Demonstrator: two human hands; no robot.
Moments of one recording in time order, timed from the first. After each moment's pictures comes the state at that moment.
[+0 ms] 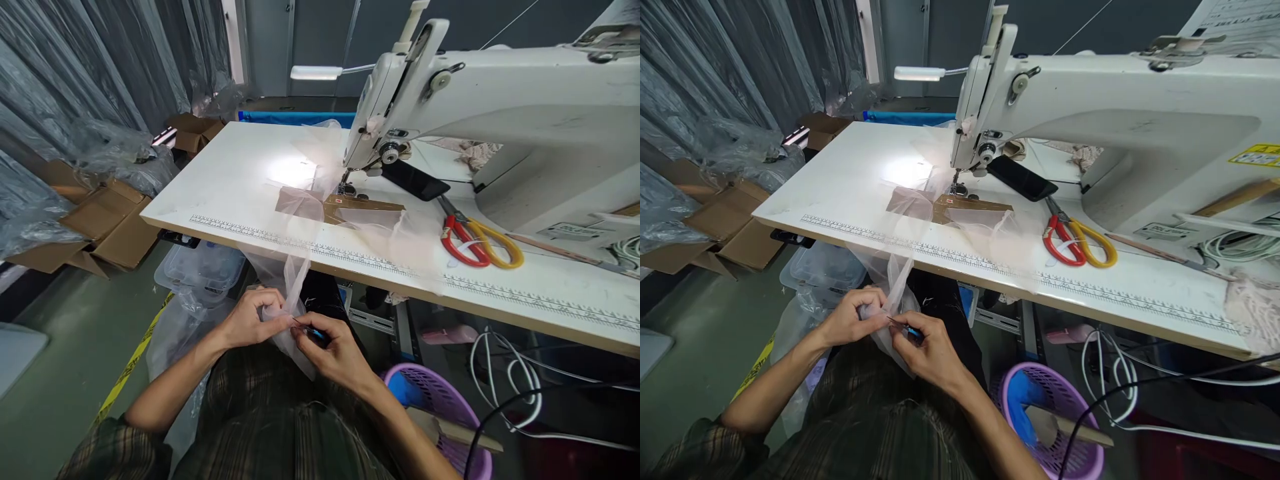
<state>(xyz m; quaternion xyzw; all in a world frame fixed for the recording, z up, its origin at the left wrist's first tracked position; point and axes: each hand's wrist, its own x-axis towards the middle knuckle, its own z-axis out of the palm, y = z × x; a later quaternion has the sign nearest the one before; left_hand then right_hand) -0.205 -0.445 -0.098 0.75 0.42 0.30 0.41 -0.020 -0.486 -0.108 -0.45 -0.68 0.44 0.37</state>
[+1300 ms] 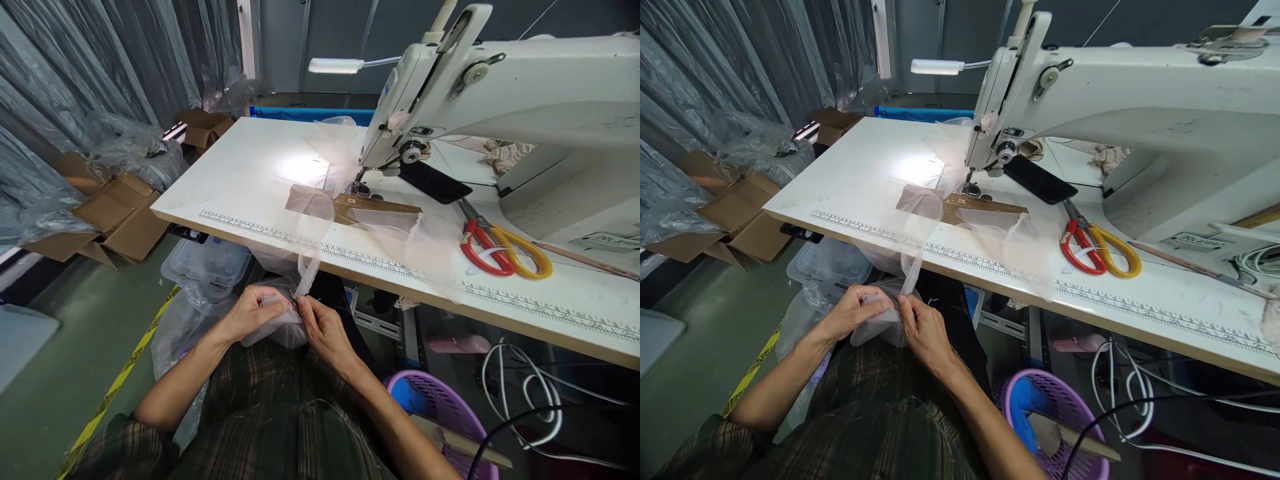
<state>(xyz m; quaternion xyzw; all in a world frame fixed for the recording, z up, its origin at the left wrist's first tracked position) -0.210 -0.446 -0.099 0.56 0.46 0.32 0.61 -0.036 -0.463 -0.128 -0.51 -0.68 0.40 0.34</state>
